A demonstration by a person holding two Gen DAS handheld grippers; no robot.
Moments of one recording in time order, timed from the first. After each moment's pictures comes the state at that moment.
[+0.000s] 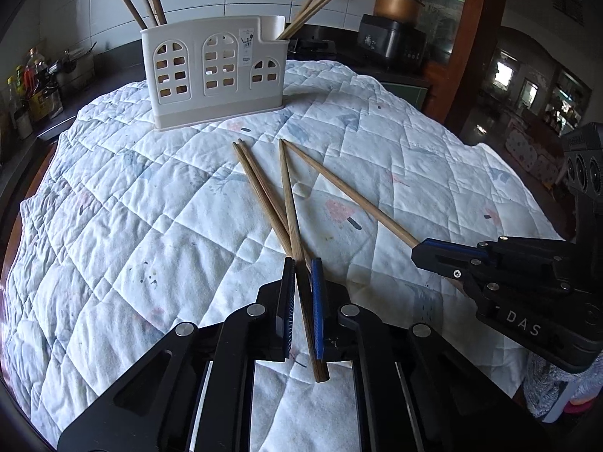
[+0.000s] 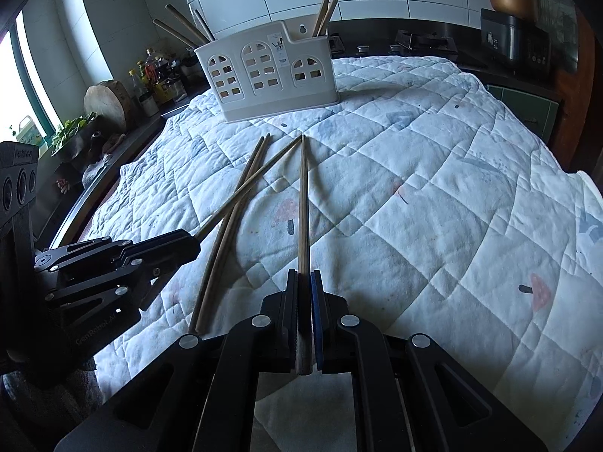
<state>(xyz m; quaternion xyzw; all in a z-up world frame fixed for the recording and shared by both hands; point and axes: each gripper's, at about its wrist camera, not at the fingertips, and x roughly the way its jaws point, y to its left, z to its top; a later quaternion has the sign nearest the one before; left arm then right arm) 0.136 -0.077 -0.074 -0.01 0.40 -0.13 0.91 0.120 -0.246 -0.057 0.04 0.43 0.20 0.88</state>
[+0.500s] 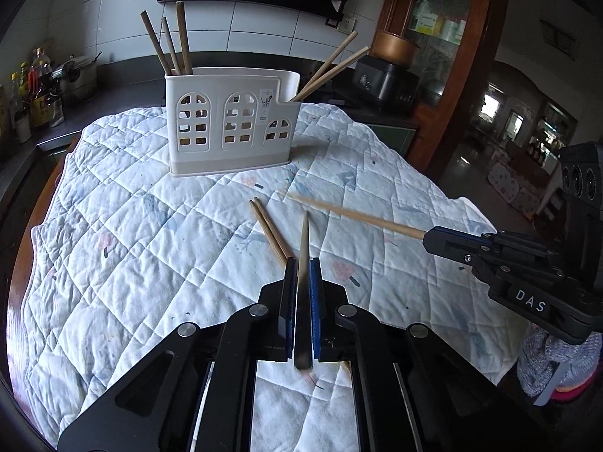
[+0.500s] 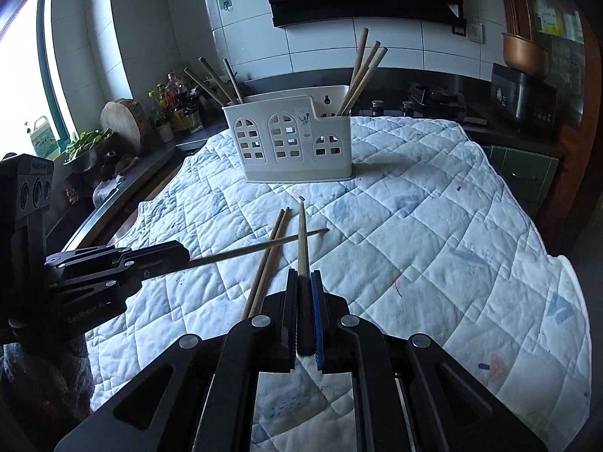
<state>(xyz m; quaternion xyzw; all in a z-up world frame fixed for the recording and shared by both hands) 0.143 -0.040 -0.026 -0.06 0.36 -0.15 0.92 0.130 -0.237 0.009 0.01 0.37 0.22 0.90</state>
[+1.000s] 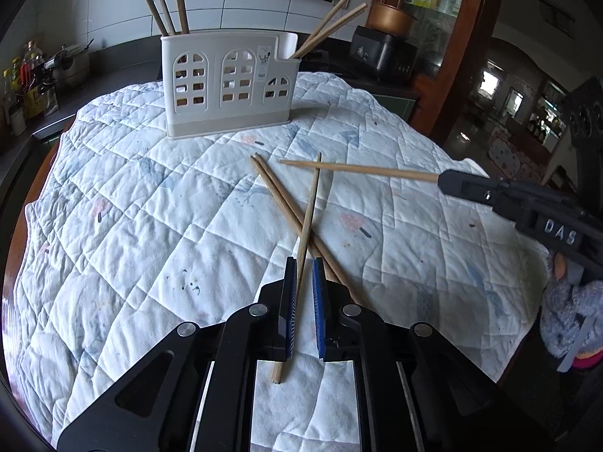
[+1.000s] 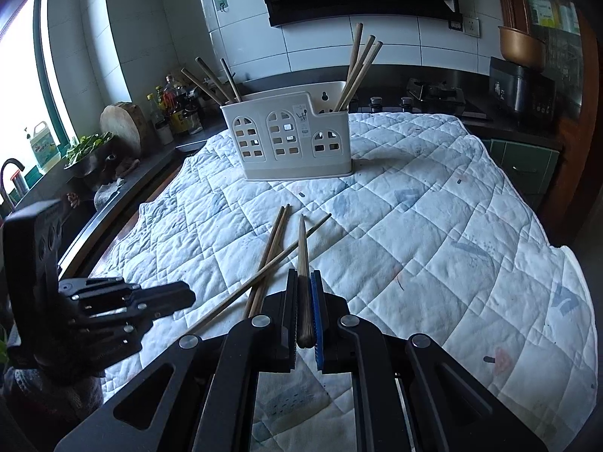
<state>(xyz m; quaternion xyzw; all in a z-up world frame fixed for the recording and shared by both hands) 0.130 -0.041 -0.061 -0.03 0.40 -0.16 0.90 0.129 -0.240 0.006 0.03 0.37 0.22 0.90</state>
